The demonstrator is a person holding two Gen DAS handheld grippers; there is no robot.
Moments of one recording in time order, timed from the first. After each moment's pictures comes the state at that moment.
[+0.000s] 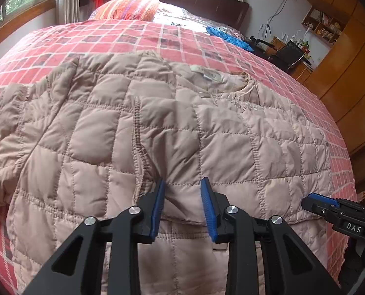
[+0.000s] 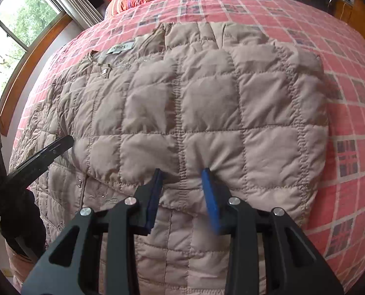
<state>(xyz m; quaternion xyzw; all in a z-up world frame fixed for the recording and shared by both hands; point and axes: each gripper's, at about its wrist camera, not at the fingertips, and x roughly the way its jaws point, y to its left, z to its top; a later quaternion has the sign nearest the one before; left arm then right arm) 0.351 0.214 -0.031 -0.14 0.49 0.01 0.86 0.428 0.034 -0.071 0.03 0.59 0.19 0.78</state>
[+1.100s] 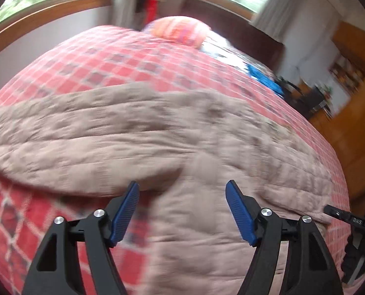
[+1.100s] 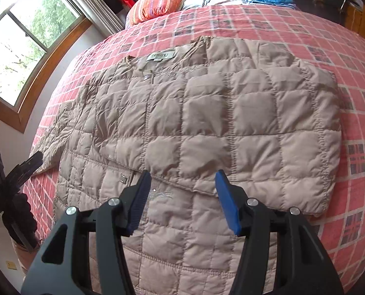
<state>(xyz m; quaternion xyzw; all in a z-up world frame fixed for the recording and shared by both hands) 0.225 0.388 0.017 -0.22 0.42 0.12 0.87 0.404 0.054 -0.036 0.05 0.57 0.24 0.79</state>
